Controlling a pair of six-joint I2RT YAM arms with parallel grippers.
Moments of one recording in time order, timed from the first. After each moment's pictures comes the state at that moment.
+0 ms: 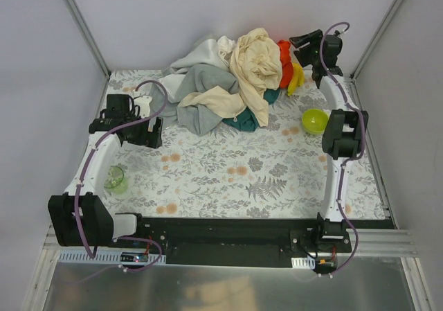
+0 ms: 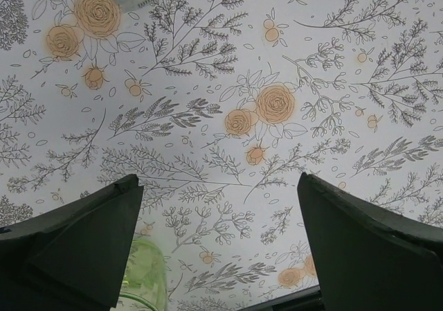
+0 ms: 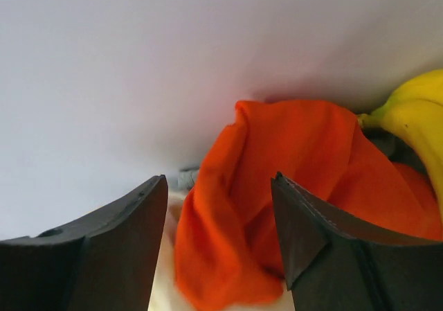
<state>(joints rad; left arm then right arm) 0.02 1.26 1.06 -0.76 0.27 0.18 0.01 2.30 2.09 0.02 -0.21 1.06</state>
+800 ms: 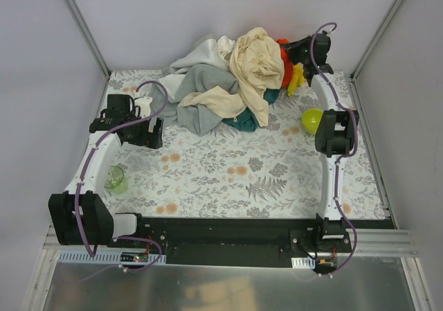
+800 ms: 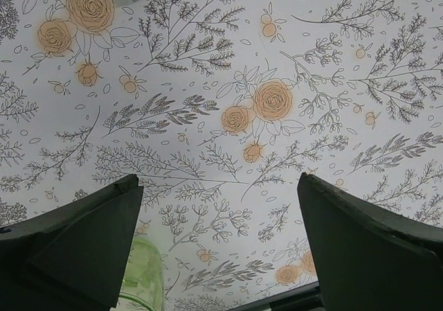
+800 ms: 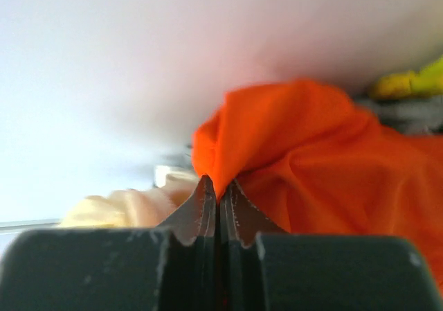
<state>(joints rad) 0.02 1.27 1.06 -0.78 0.29 0.18 0.06 2.48 2.27 -0.03 -0.27 1.18</state>
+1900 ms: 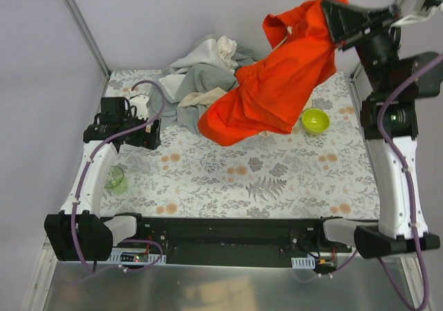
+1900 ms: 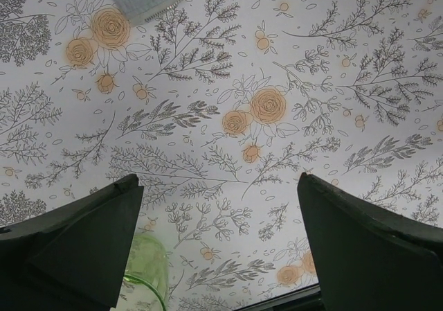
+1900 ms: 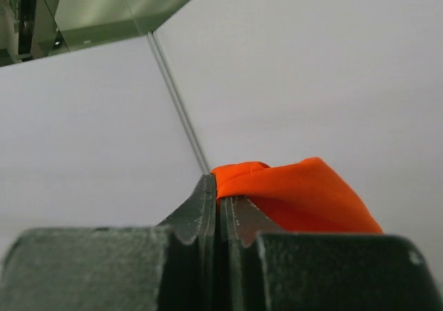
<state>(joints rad) 0.02 1.16 1.05 -0.78 0.29 0.18 0.16 1.32 1.86 0.14 -0.37 0.68</state>
